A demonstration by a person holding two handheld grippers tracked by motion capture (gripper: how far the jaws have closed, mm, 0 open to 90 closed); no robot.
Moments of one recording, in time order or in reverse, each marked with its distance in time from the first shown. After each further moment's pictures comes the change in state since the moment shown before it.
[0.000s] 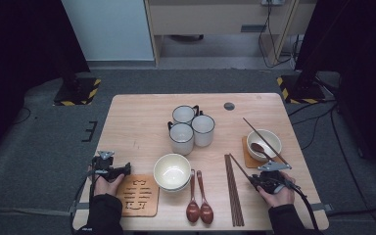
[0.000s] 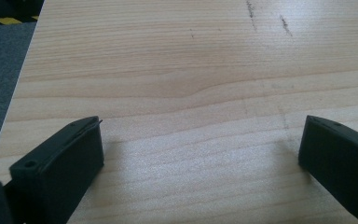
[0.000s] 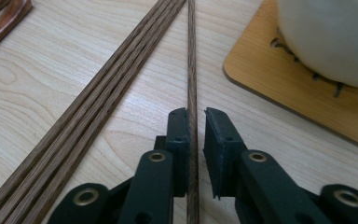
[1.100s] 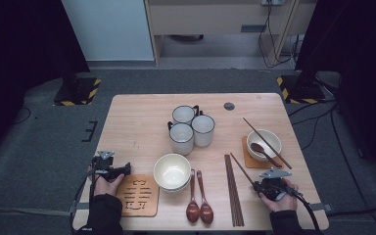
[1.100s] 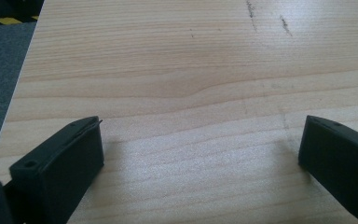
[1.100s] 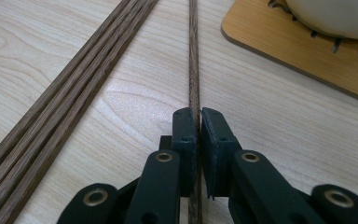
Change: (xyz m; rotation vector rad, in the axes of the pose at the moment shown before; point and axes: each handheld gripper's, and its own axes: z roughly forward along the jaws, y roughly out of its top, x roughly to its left) left arm 0.000 0.000 0.000 0.000 0.000 0.000; right arm 0.006 -0.018 -0.004 0.036 -0.041 0.007
